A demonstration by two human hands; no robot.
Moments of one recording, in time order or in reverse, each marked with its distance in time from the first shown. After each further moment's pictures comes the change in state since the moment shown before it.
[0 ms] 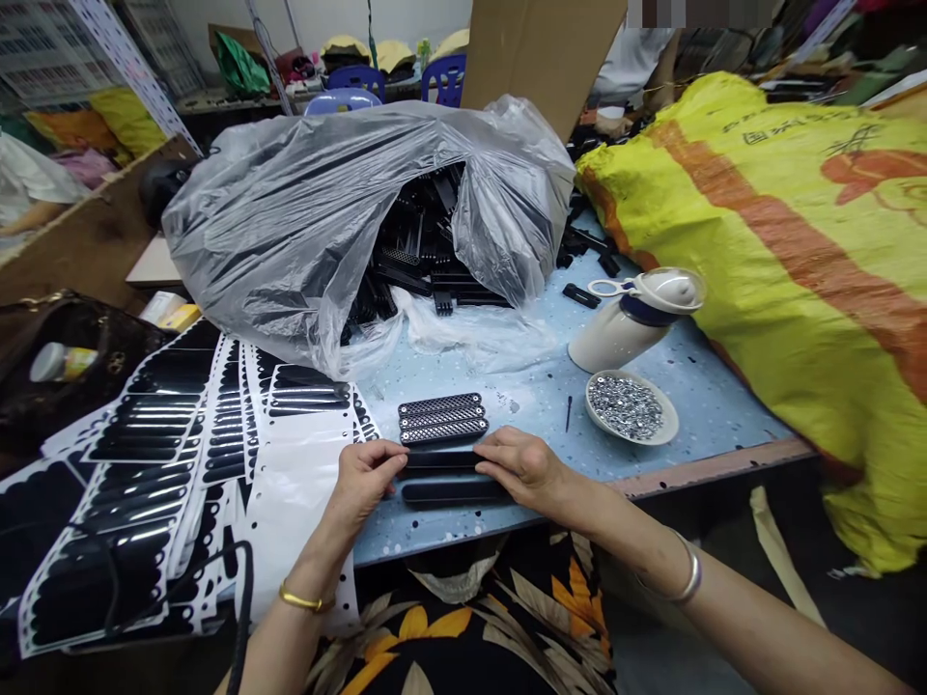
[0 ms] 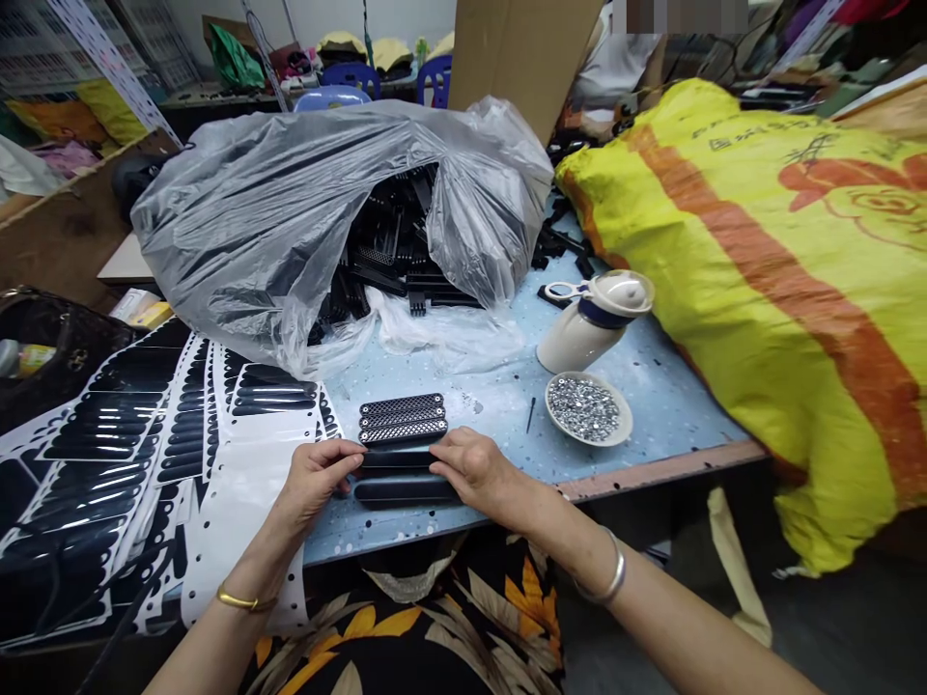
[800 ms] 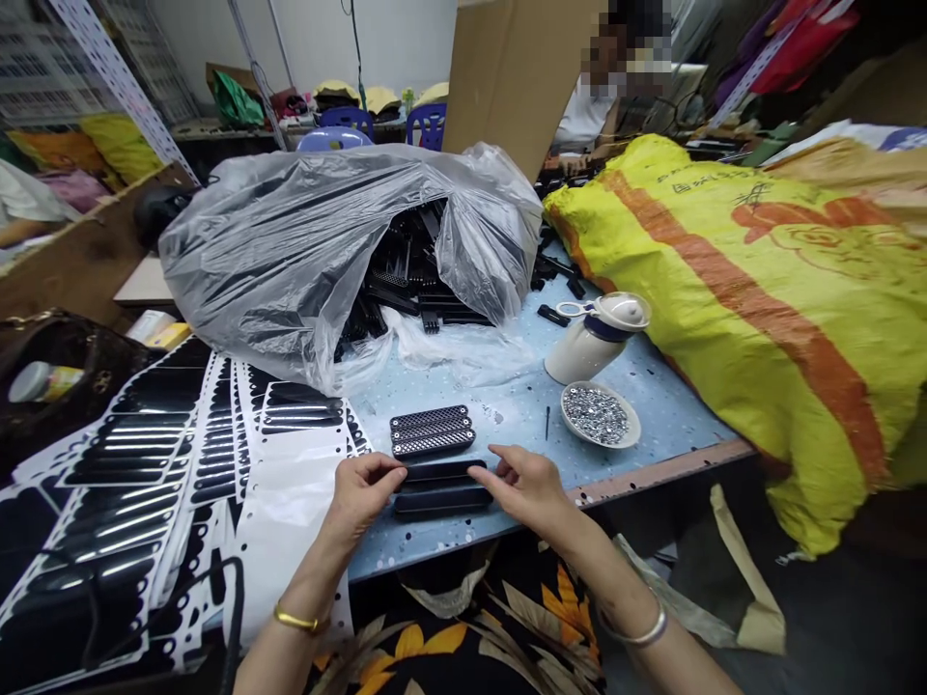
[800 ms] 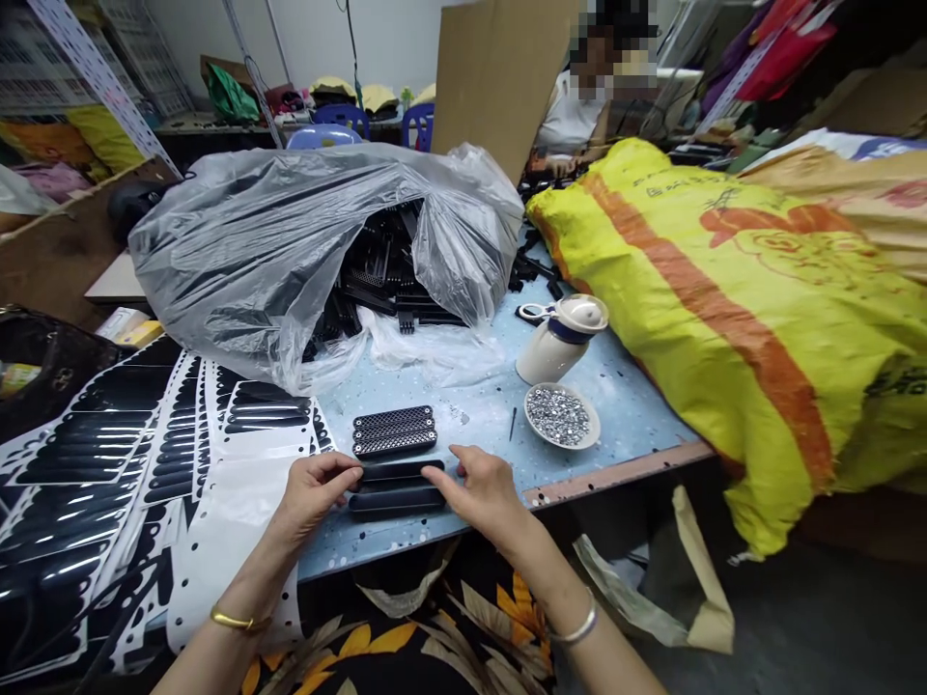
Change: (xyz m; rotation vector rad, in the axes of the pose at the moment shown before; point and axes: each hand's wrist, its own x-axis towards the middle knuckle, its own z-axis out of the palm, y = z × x) left_hand 0.002 -0.007 0.001 0.119 -0.031 0.091; right_hand -0.021 -0.013 0.015 -0.225 0.312 0.496
